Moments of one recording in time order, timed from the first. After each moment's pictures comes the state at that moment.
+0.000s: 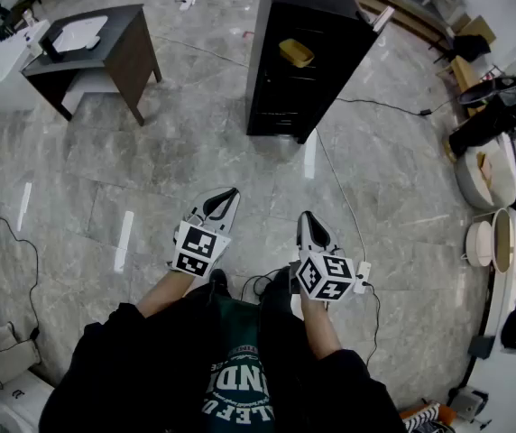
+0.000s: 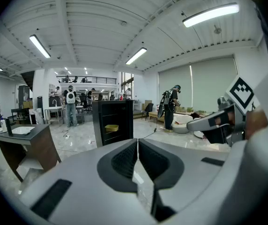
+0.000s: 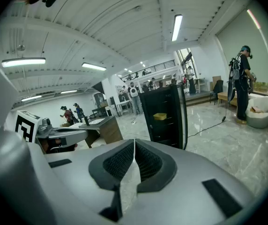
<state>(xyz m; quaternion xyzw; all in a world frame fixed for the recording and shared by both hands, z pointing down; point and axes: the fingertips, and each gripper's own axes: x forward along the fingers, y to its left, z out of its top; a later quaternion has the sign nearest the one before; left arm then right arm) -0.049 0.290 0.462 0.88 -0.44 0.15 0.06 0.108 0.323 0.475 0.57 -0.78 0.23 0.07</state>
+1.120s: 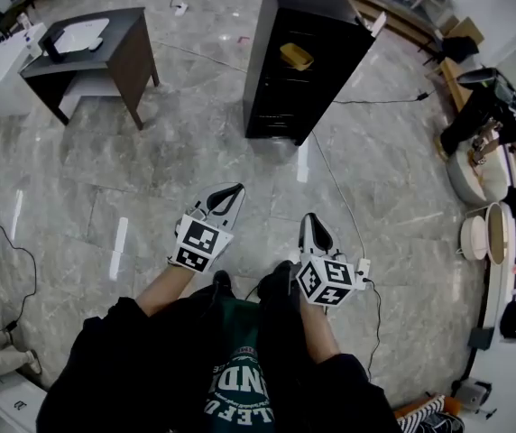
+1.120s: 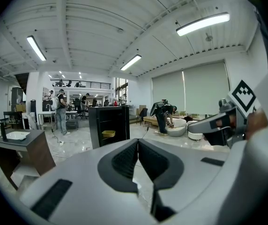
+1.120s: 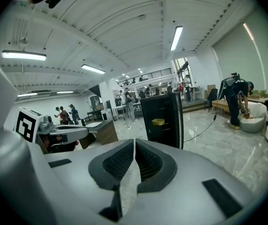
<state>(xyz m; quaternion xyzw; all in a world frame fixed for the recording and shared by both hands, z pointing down) -0.090 0.312 0.436 0.90 -0.40 0.13 0.04 0.064 0.361 0.451 0.61 -0.77 0.20 0.06</state>
